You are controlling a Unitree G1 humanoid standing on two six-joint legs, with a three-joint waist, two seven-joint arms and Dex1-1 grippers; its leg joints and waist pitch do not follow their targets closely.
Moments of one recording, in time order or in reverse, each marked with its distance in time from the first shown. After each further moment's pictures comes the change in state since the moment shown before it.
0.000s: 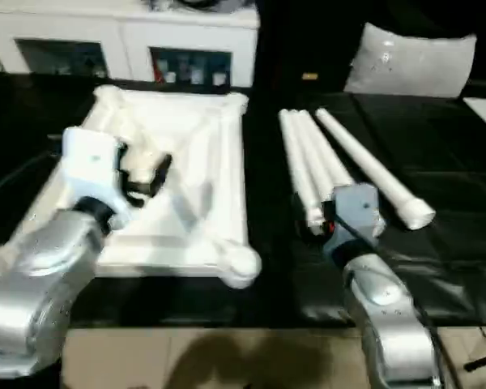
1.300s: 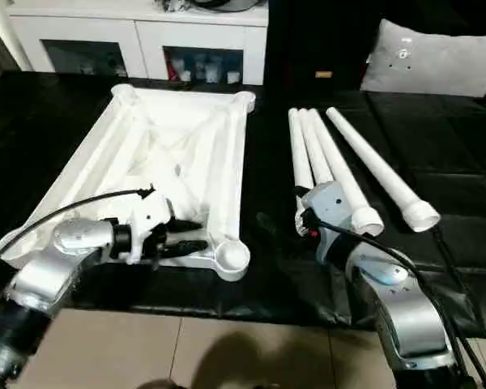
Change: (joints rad) left arm -0.218 0.391 -0.196 1.105 -0.076 -0.869 -0.960; right arm -0.097 -0.196 0.117 0.156 0.096 -0.101 0.464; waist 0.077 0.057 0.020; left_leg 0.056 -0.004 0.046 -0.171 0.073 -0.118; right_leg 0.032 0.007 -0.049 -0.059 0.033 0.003
